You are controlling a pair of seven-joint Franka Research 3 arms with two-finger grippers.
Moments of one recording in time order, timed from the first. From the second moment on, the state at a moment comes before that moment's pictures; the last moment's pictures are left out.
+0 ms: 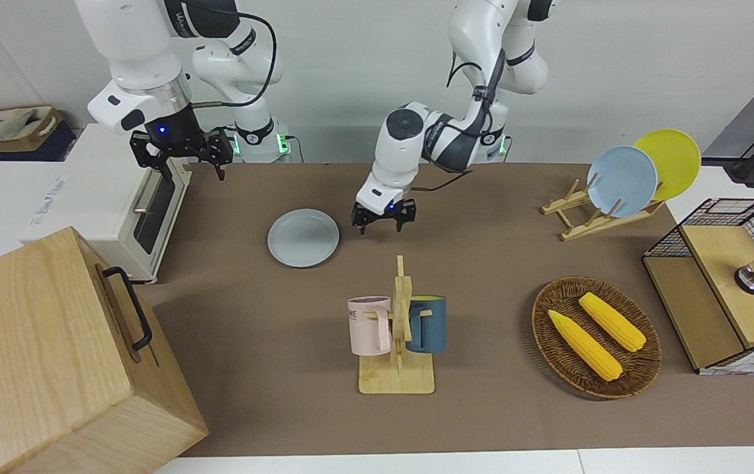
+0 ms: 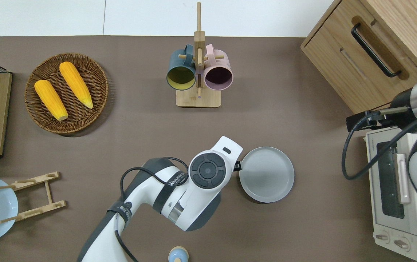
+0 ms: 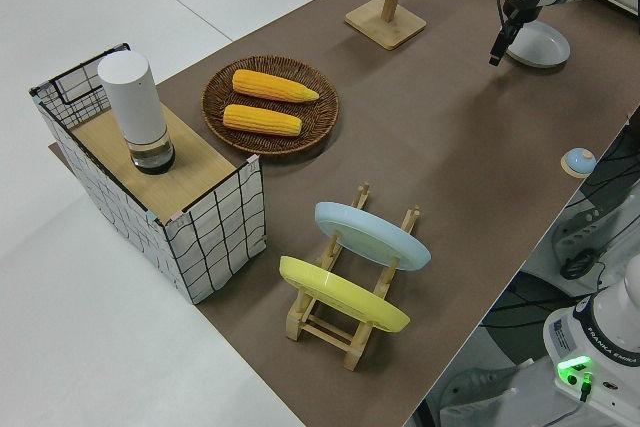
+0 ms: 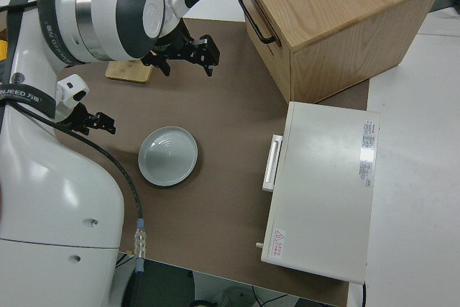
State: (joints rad) left arm -0.53 0.23 -0.13 -1.95 -0.09 2.21 -0.70; right arm -0.07 0.06 0.16 -1.49 -0.04 1.53 0.02
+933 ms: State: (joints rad) left arm -0.16 0.01 -0.12 -1.95 -0.06 1.91 -0.25; right arm -0.07 0.06 0.16 -1.49 -0.04 1.53 0.02
